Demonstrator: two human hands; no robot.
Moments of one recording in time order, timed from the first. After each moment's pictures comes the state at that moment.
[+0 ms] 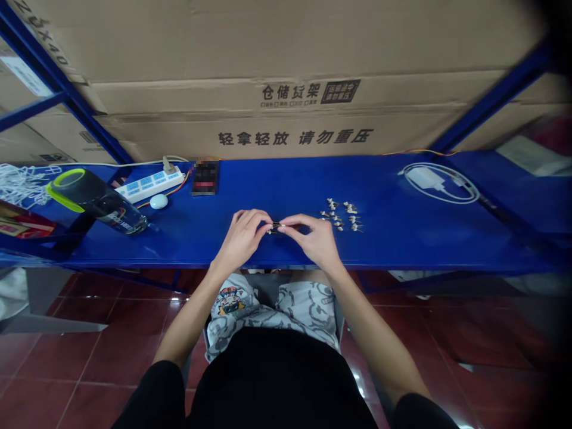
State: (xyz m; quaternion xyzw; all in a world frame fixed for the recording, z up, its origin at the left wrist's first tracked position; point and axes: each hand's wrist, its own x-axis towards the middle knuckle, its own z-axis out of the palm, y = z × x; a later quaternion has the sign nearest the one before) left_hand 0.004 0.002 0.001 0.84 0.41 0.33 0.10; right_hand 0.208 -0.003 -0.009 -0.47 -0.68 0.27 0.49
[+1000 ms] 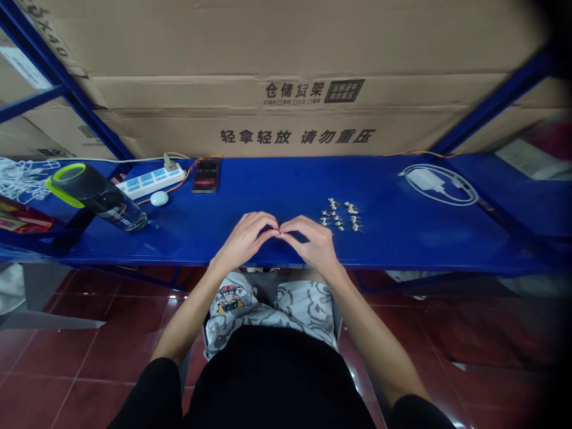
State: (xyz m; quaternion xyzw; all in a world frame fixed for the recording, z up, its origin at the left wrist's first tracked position) left_hand 0.002 -0.001 0.007 0.86 0.34 0.33 0.18; right_hand 0.207 -0.012 -0.007 -0.39 -0.77 0.19 0.47
